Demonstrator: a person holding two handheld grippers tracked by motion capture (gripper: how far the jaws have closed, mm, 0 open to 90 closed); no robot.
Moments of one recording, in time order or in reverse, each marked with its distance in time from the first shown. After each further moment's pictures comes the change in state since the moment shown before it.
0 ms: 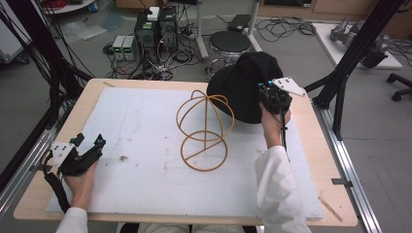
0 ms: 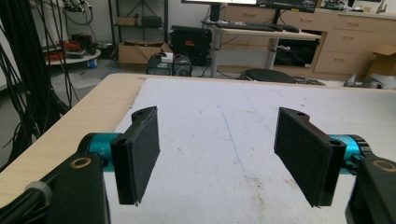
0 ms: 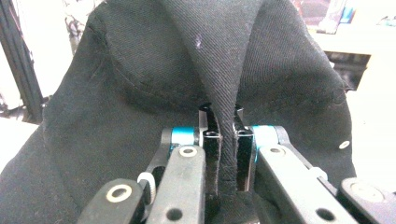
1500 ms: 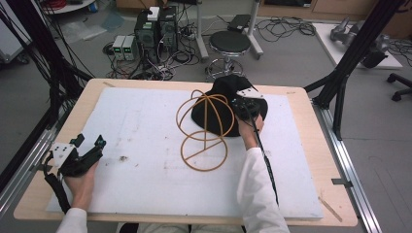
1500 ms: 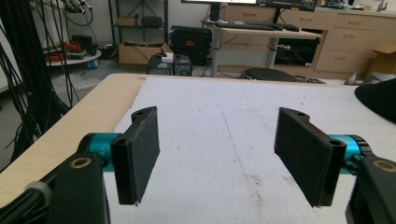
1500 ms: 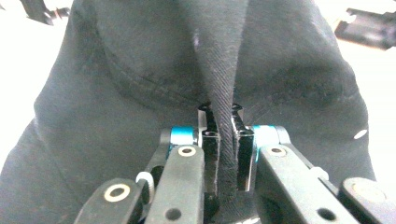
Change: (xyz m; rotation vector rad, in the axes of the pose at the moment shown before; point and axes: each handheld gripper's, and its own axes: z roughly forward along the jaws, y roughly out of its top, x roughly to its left) left arm -0.001 -0.001 -0.002 0.003 0.003 0.010; right arm 0.049 -0.072 0.067 0.278 0.083 -0.097
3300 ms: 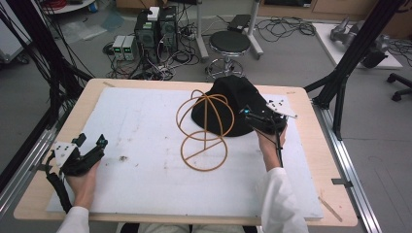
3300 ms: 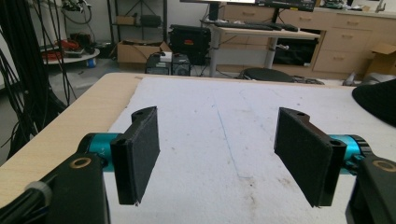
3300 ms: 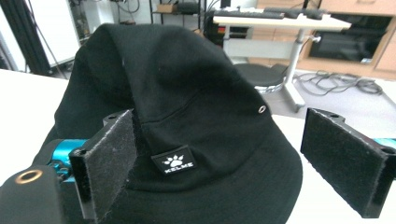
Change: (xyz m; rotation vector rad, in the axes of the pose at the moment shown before) left arm -0.005 0.001 0.002 0.000 -0.004 -0.007; right arm -0.035 -0.022 -0.081 -0.164 -0.049 0.112
